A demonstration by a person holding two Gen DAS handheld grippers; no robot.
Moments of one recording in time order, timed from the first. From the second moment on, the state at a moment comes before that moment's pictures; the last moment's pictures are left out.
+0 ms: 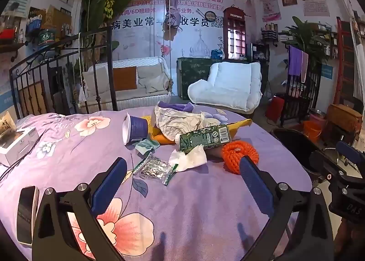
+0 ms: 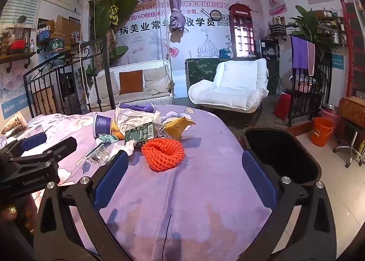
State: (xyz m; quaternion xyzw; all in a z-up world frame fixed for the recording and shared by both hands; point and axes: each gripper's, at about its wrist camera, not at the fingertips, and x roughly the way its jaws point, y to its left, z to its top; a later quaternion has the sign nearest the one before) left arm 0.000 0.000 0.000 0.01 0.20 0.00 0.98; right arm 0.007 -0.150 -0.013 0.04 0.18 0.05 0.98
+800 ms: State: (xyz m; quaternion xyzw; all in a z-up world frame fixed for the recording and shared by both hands) left arm 0.000 -0.004 -0.007 0.01 0.21 -0.01 0.98; right arm 0.010 -0.154 -0.021 0.06 0.18 0.06 0.98
